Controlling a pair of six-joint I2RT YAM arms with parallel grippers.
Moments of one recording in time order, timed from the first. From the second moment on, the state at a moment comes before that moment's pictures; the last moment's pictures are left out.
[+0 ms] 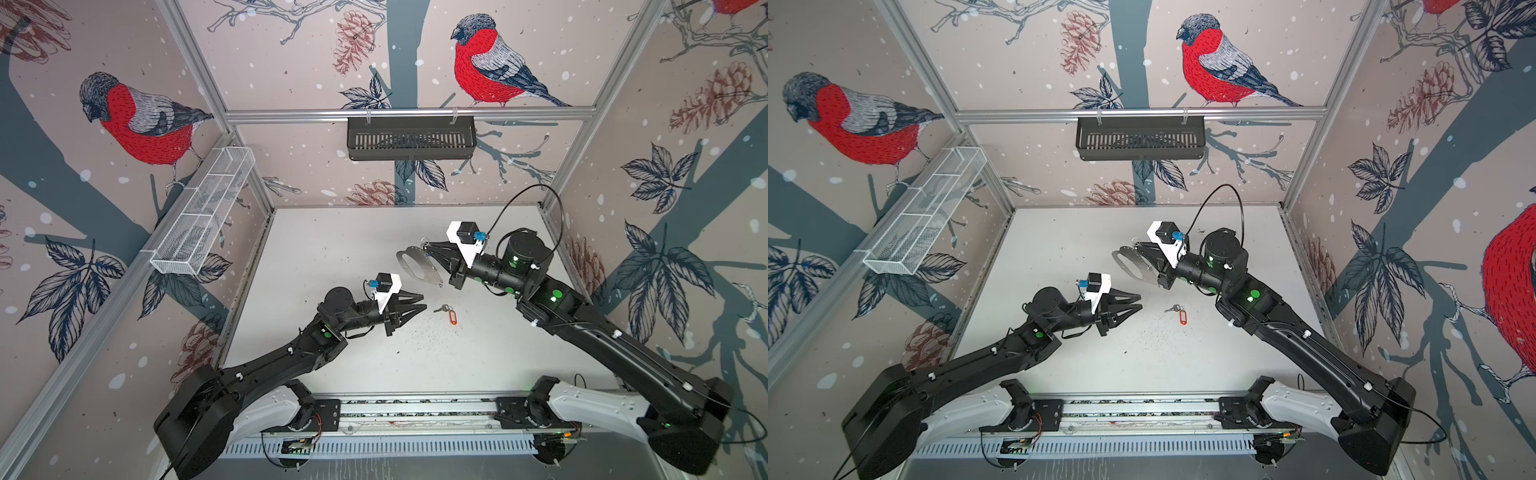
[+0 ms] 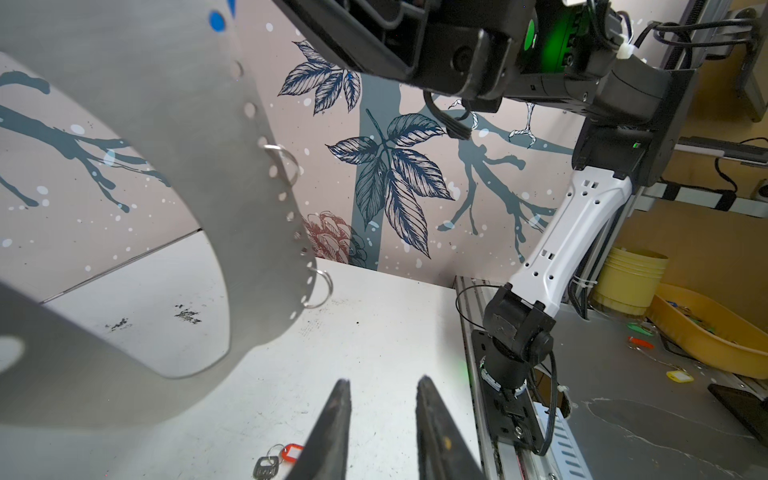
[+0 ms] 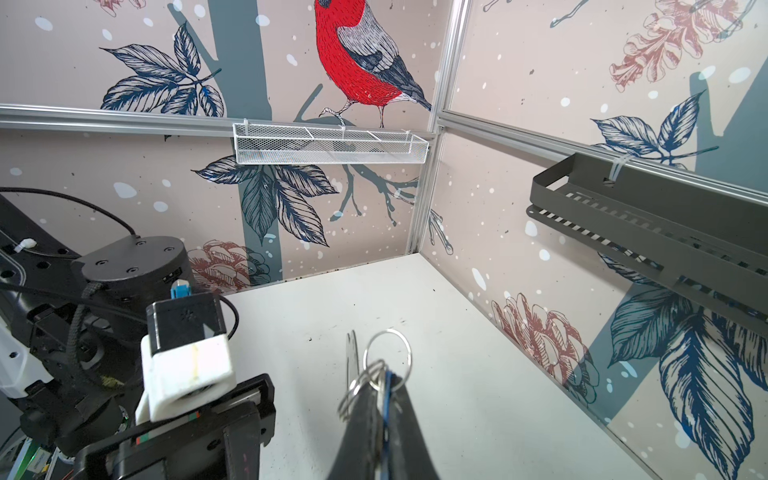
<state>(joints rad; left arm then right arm) -0.75 1.10 0.46 0.75 0.68 -0.19 0.77 1.08 1.09 -0.04 -0.37 -0.15</state>
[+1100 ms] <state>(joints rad) -0.95 1.09 0.33 1.01 0.11 -0.02 0.83 1.09 1.06 0.06 -0.16 -0.03</state>
